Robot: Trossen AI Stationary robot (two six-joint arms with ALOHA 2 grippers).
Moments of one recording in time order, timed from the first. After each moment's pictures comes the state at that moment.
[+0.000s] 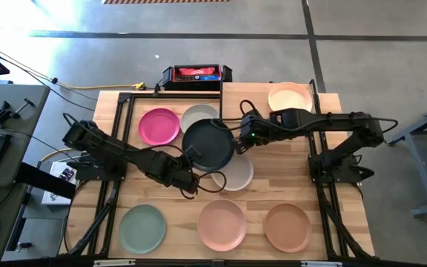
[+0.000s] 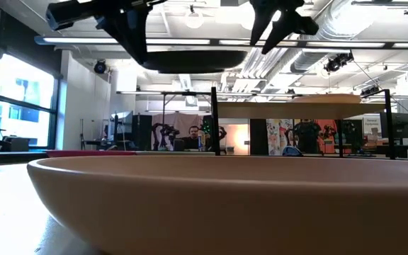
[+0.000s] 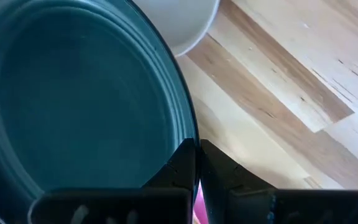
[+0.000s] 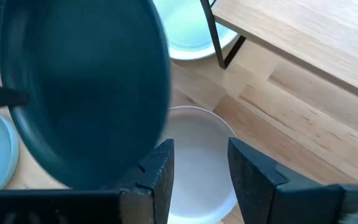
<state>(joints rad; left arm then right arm) -0.35 1.65 1.41 -1.10 -0.61 0.66 0.00 1.52 1.52 -1.04 0.25 0.93</state>
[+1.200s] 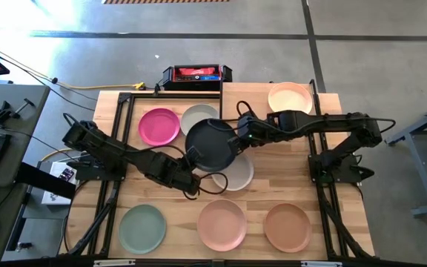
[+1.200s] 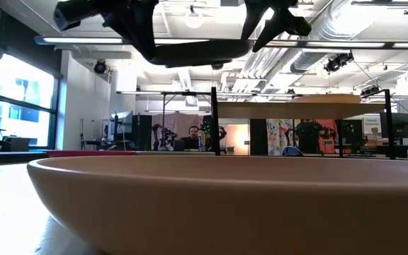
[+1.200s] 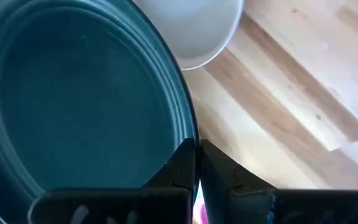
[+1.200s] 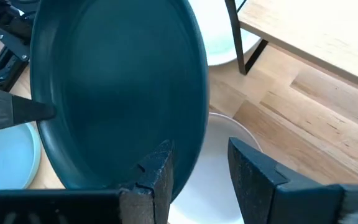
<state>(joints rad) -0.36 1.65 1.41 -1.04 -0.65 0.65 0.01 1.54 1.52 -0.97 0.24 0.94</state>
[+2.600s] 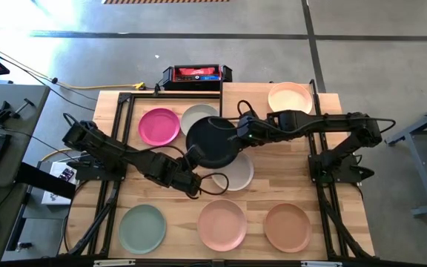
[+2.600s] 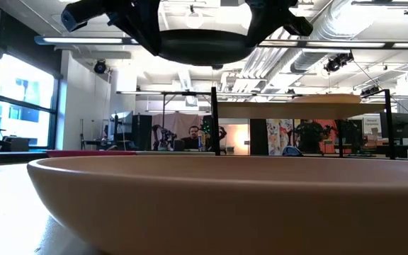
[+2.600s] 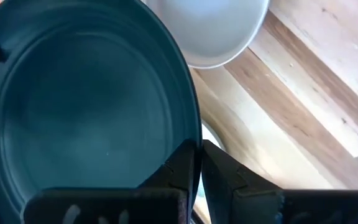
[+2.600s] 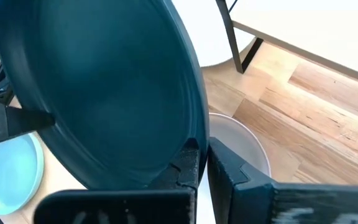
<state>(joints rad) -0.36 1.65 1.41 -1.00 -0.72 0.65 0.01 1.54 1.52 -0.97 0.25 0.99</state>
